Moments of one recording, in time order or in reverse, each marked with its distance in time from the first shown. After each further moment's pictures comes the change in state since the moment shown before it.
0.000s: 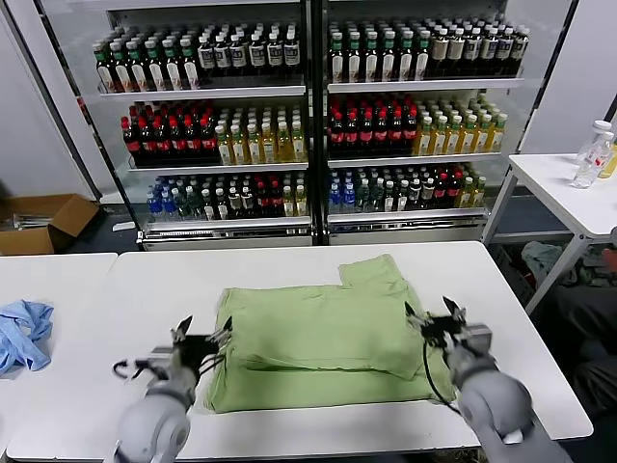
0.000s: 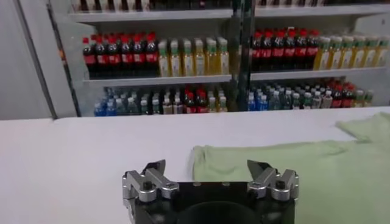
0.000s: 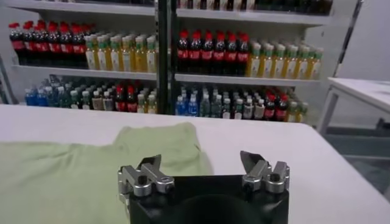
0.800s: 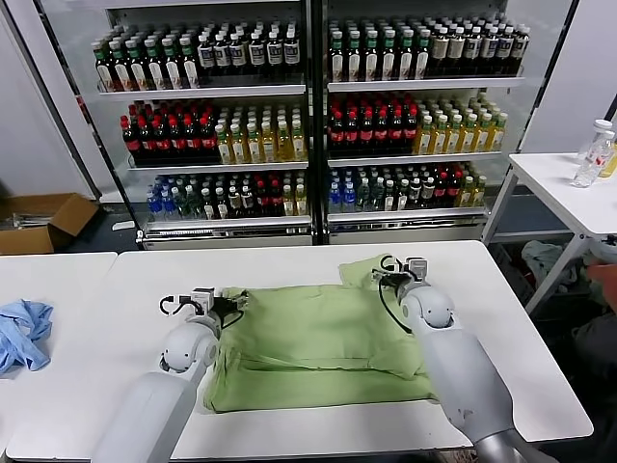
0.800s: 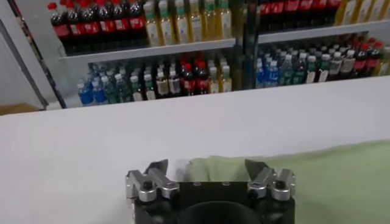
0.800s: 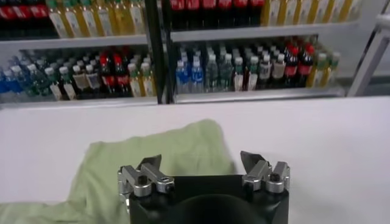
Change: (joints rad) left arm -0.371 0.003 0.165 0.432 -0.053 0.043 0.000; right arm 0.439 0.184 -0.140 -0.624 0.051 -0.021 -0.017
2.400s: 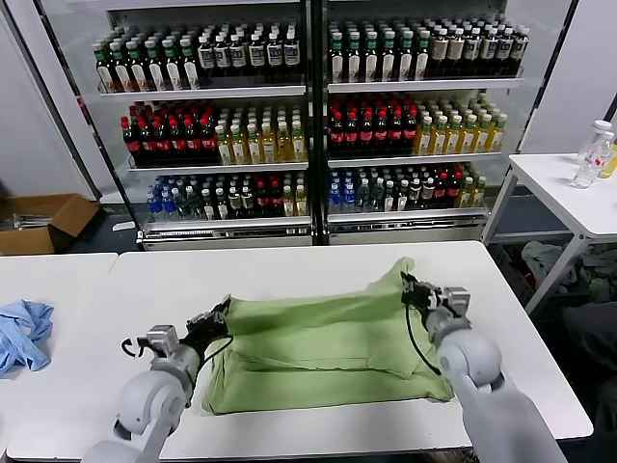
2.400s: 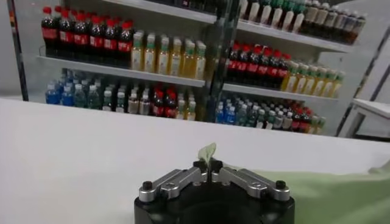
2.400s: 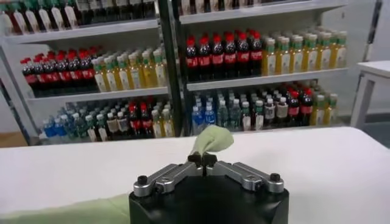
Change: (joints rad) left arm 0.402 0.035 -0.215 -0.446 -0.153 -0.075 0.127; right arm -0.526 -0.167 0.202 0.719 0.038 0.059 0.010
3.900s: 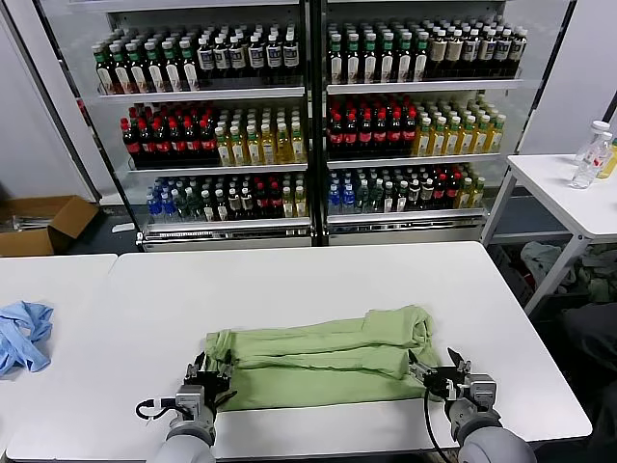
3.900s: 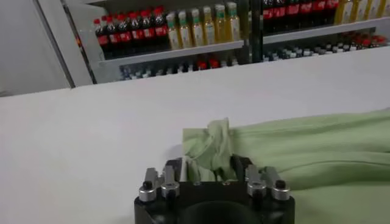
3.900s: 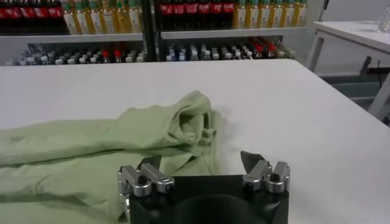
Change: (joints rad) left arm 0.207 -0.139 0.051 -0.055 0.389 0.012 -0.193; right arm -0.379 0.064 0.124 0.214 -0.155 -0.061 0.024
